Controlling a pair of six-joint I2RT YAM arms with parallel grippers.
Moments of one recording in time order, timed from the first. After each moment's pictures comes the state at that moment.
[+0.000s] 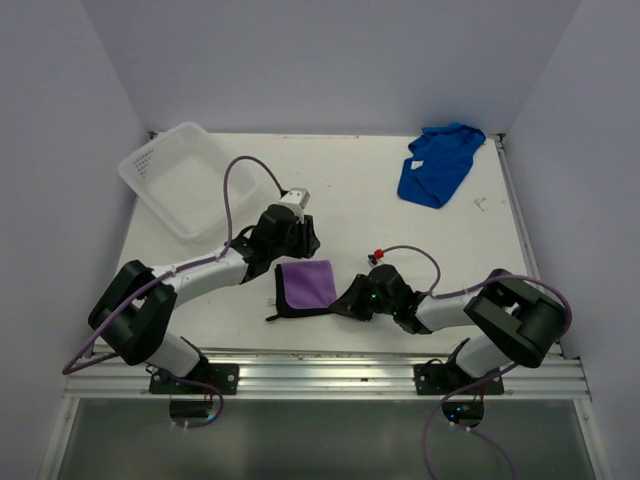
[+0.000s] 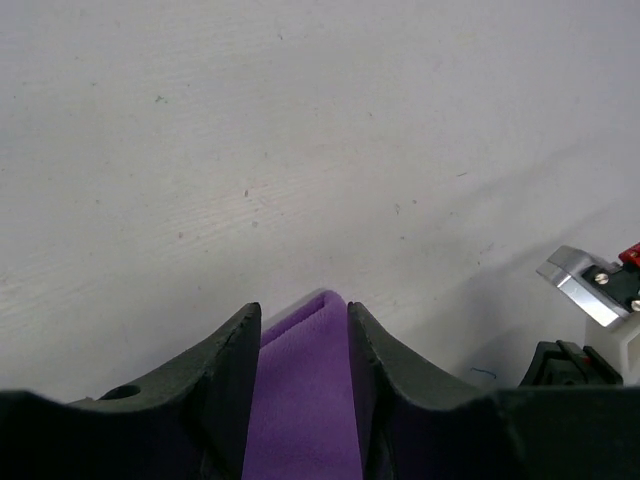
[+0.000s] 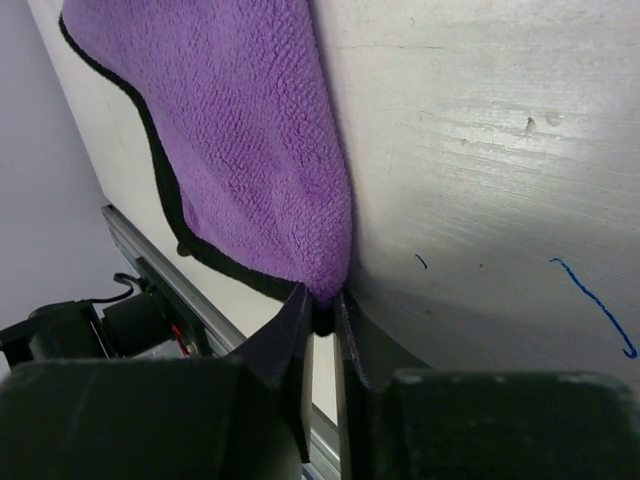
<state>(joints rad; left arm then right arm) -0.66 1.49 0.80 0.10 -0.02 -0.44 0.83 1.50 0.33 0.52 -0.17 1.23</state>
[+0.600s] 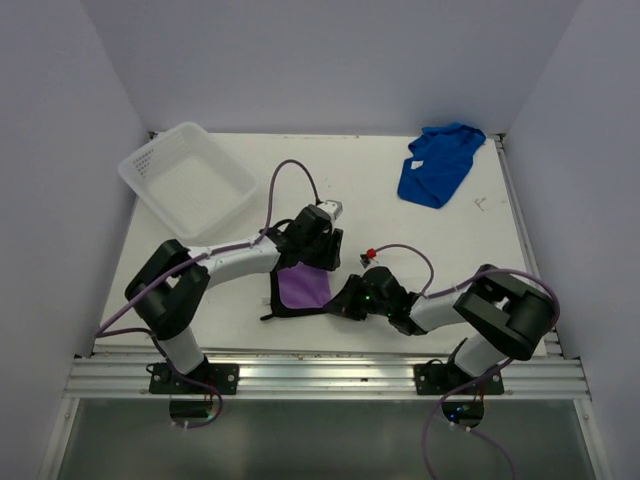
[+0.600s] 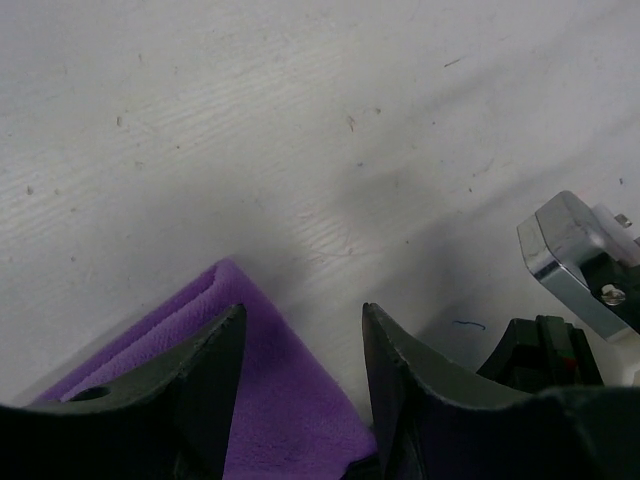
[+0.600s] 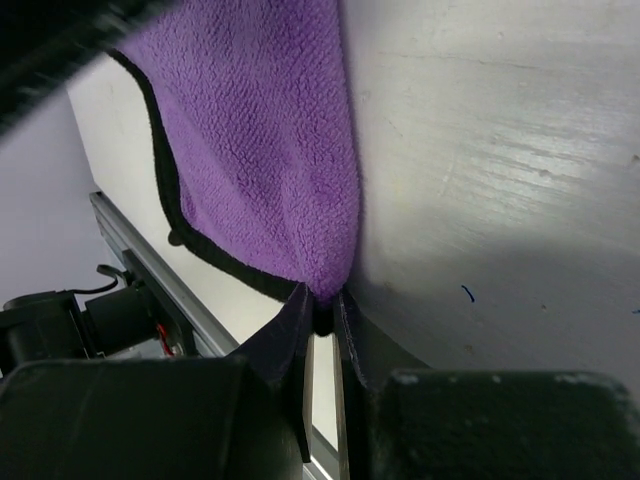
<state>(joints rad) -0.78 1.71 1.04 -0.17 0.01 -0.45 0.87 1.56 0.34 0.60 -0.14 1.17</state>
